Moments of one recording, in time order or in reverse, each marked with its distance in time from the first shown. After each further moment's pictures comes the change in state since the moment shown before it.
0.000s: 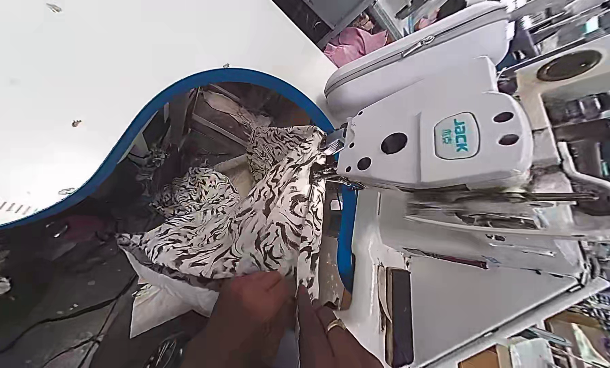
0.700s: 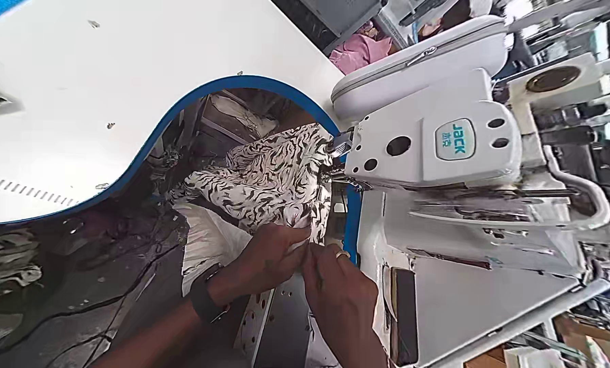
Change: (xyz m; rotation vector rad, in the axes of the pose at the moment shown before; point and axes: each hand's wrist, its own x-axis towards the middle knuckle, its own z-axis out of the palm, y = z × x) left_hand 0.053 -0.037 0.003 -0.430 -0.290 -0.179; right_hand 0.048 0.023 0.046 0.009 0.343 -0.039
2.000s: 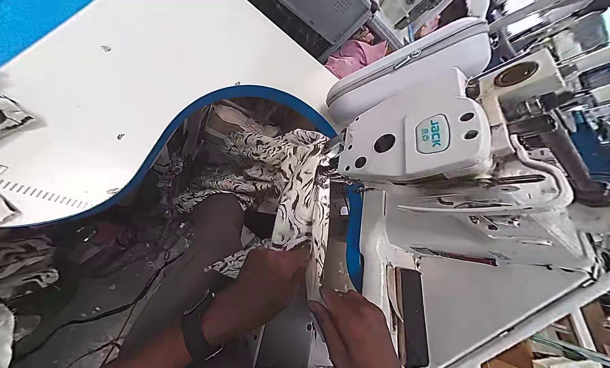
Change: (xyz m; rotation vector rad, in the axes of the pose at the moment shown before) left_hand -0.032 0.011 0.018 0.405 0.137 0.185; right_hand -0.041 0.024 -0.045 0.296 -0.479 -0.011
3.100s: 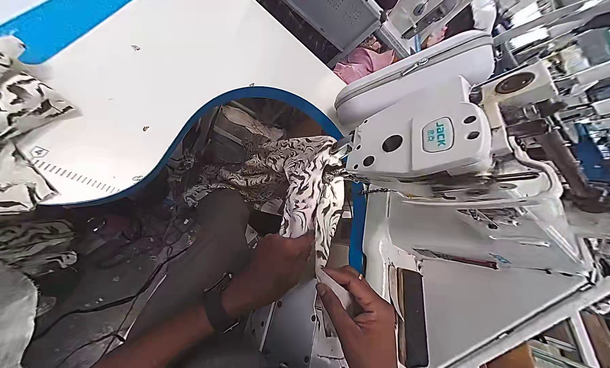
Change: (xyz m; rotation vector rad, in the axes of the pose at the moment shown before) left_hand 0.004 -0.002 0.001 -0.161 0.004 -0.139; right_hand 0.003 -0.019 0.013 0.726 0.362 0.297
